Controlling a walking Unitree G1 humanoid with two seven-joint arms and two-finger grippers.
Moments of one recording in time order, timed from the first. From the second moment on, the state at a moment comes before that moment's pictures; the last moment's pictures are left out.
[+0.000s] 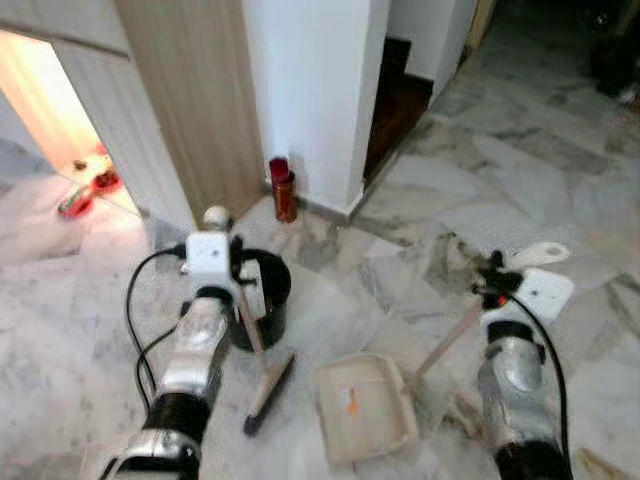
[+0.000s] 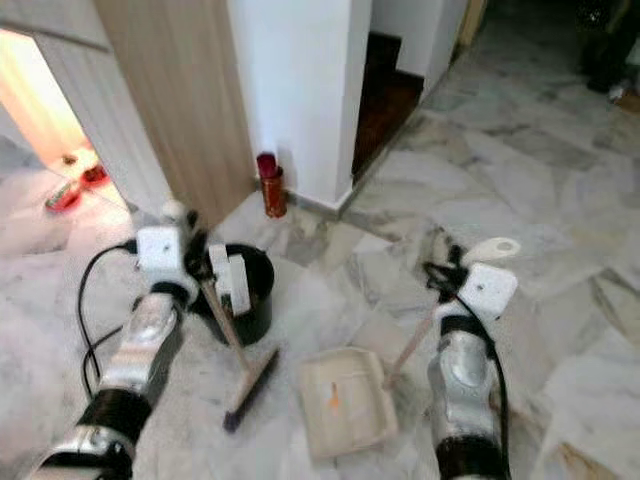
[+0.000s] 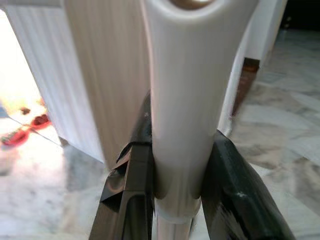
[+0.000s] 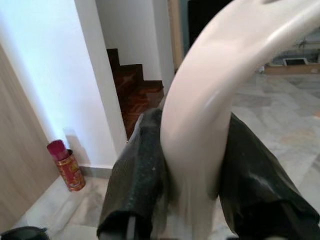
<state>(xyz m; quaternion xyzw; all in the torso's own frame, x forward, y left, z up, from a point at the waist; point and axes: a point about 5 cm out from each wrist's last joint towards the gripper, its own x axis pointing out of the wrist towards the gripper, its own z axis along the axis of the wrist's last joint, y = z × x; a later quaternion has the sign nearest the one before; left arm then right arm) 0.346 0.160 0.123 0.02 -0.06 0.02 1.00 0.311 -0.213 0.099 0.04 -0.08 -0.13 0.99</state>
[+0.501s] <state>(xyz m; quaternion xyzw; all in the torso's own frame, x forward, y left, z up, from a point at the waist) 0.345 0.166 0.124 0.03 -0.06 0.03 1.00 0.314 -0.203 0.097 0.05 -0.07 -0.12 0.99</state>
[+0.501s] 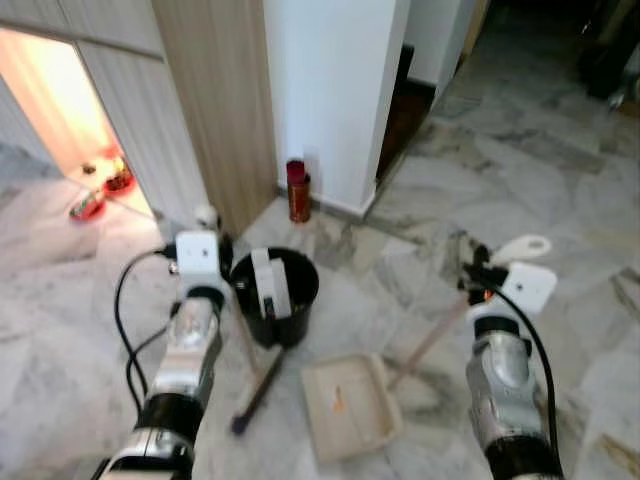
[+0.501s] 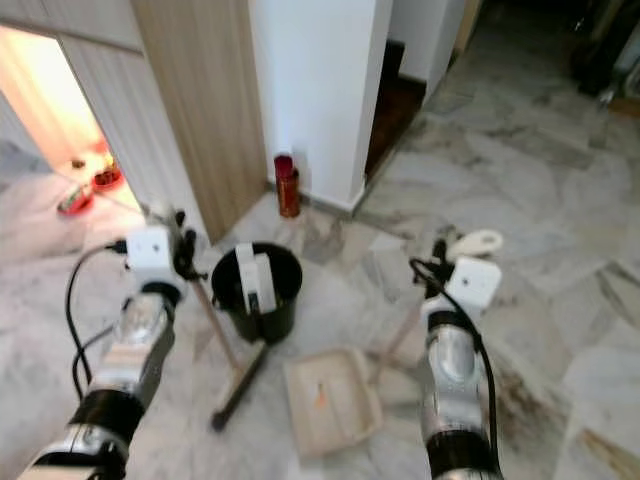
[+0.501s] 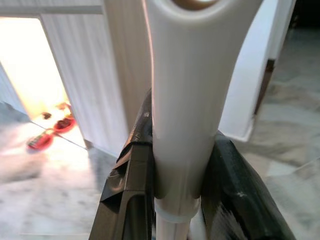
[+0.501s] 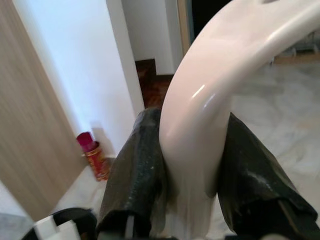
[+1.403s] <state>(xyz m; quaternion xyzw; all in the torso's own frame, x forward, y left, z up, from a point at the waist) 0.345 0.164 0.119 0.04 -0.05 0.01 1.00 0.310 -0.205 0.090 0.06 -0.07 -0.13 0.99</state>
